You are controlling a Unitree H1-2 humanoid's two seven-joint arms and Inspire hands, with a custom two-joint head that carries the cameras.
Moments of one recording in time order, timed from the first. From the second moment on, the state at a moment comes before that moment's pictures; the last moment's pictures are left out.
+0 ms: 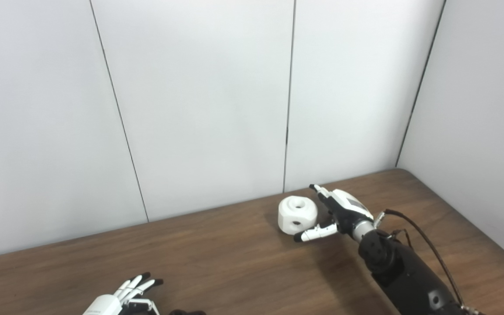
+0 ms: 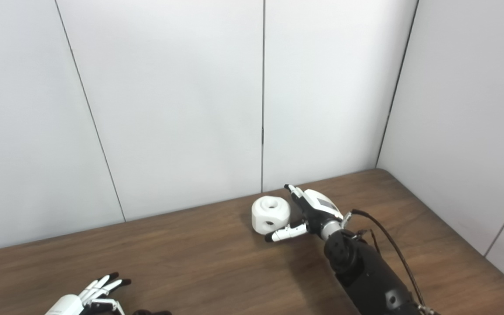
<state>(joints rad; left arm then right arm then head) -0.33 0.45 -0.41 0.28 0.62 -0.45 -0.03 -0.46 -0.49 0.13 0.23 -0.53 0.34 0.10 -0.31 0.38</state>
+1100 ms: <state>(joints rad) -0.33 0.45 -0.41 0.28 0.62 -0.45 -0.02 -0.46 -0.40 0.07 0.23 -0.57 0.24 -0.15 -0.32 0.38</state>
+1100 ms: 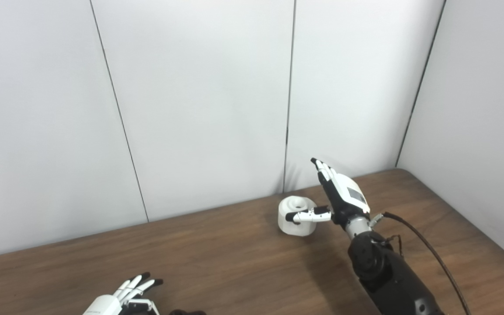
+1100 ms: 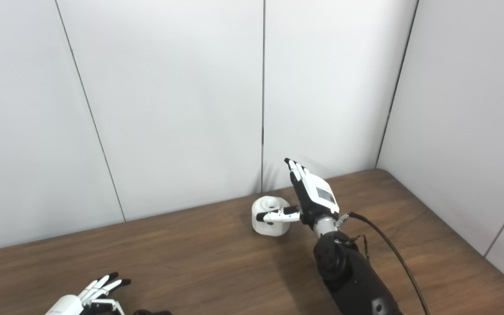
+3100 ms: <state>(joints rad) -0.33 0.45 -0.41 0.28 0.62 -0.45 -0.02 -0.44 -0.40 0.07 0.22 -0.59 0.24 -0.13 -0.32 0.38</state>
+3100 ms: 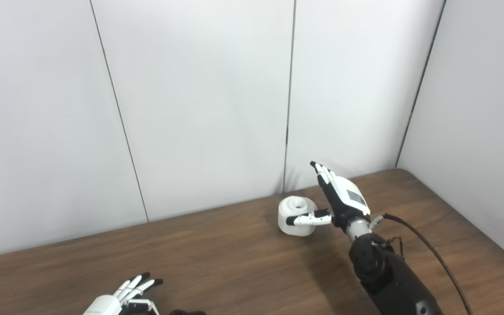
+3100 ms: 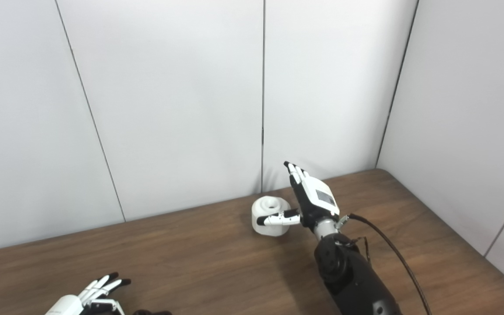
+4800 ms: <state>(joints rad) -0.32 0.45 -0.41 0.27 0.62 -0.45 -0.01 -0.40 -0.39 0.02 0.17 -0.45 0.20 -0.11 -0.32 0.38</state>
